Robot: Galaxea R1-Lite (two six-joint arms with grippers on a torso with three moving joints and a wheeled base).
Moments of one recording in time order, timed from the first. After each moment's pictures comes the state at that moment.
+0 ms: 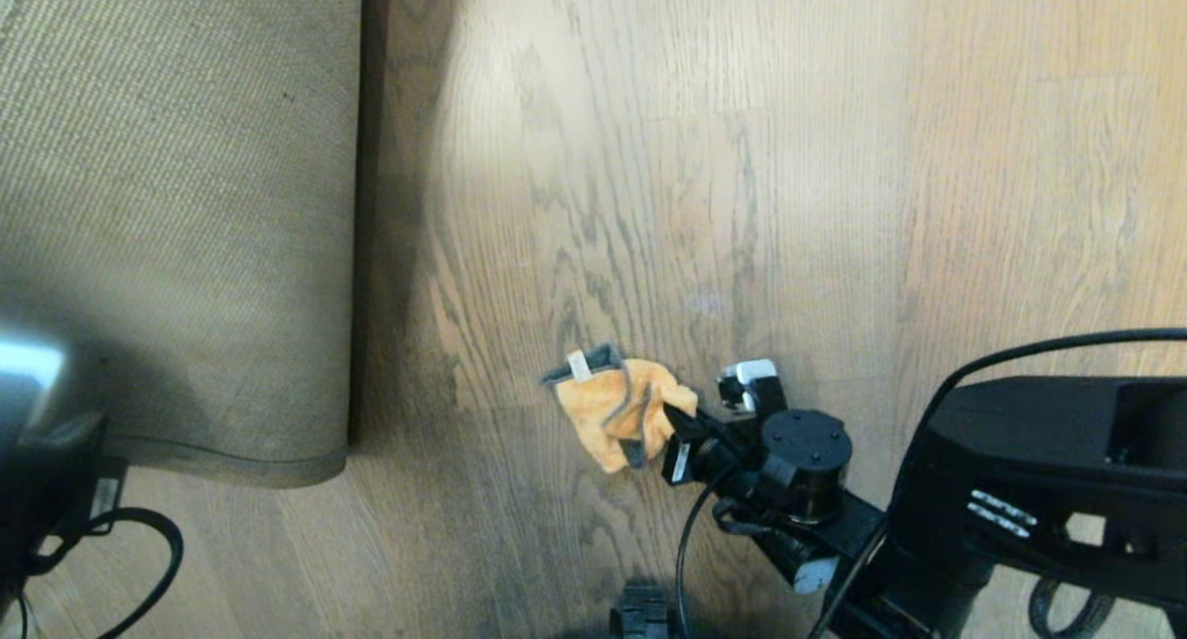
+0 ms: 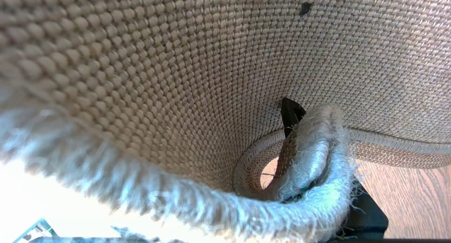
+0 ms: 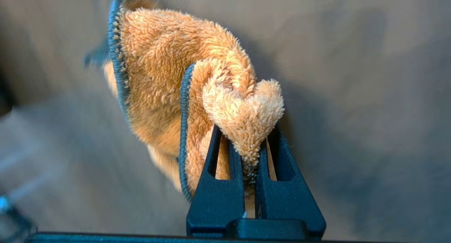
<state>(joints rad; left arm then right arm) 0.05 1.14 -0.17 -0.82 0.51 0.45 0.73 2.25 -0.64 -1.52 -0.29 0.24</state>
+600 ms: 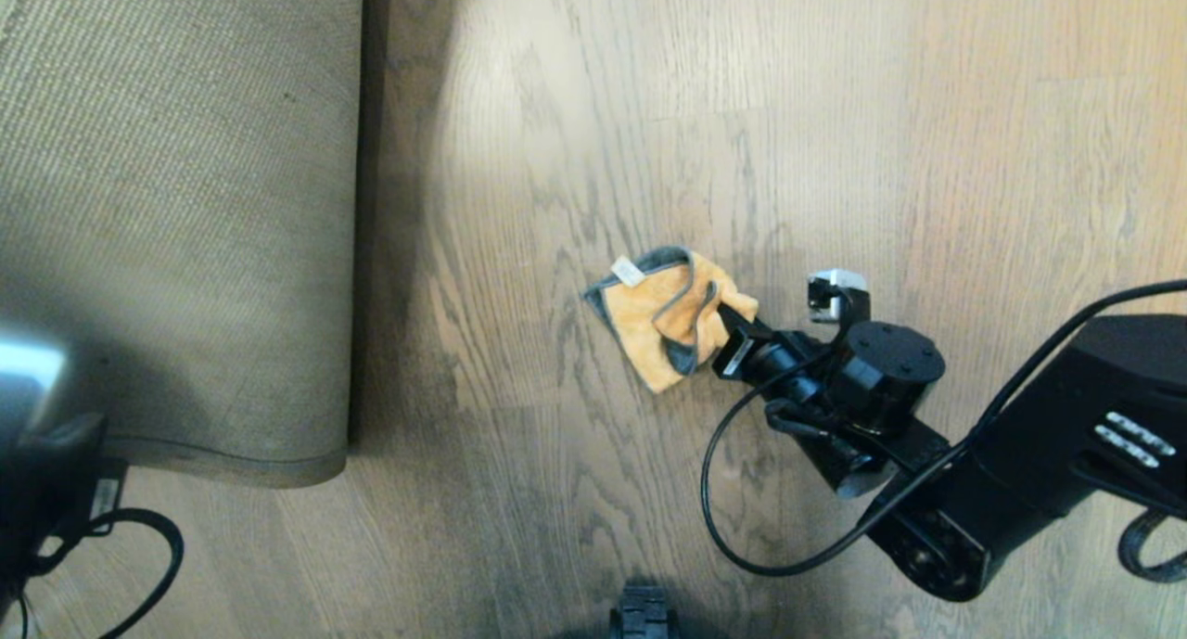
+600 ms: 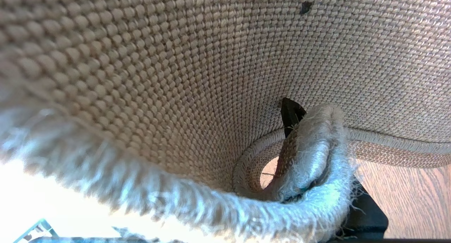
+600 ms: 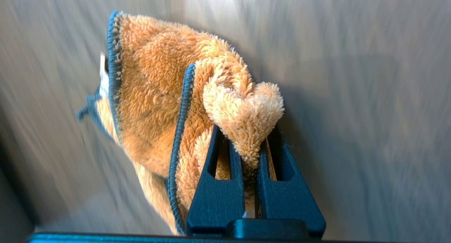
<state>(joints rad) 0.05 1.14 -0.17 -0.82 0.51 0.45 0.58 2.11 -0.74 -1.52 -0.28 0.33</state>
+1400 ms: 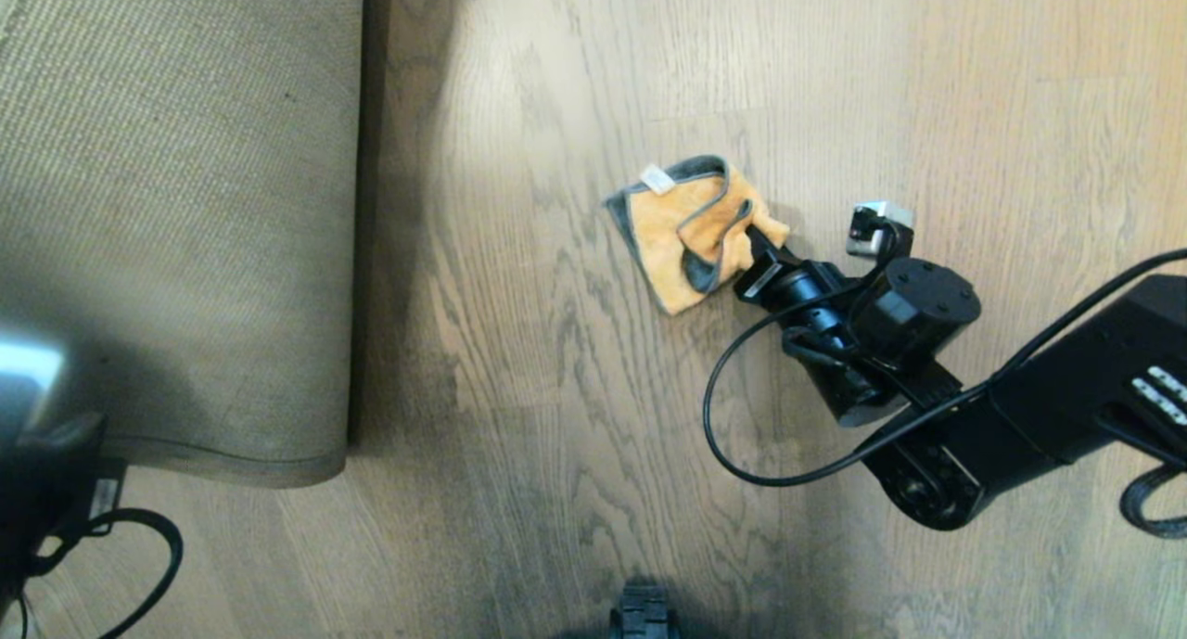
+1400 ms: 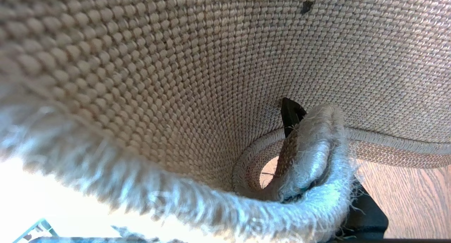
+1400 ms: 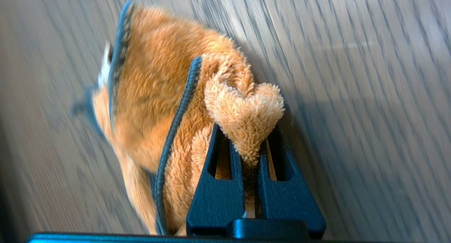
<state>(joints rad) 0.05 1.14 -0.17 -0.82 0.51 0.45 0.52 2.09 -0.88 -1.52 -0.28 0.34</state>
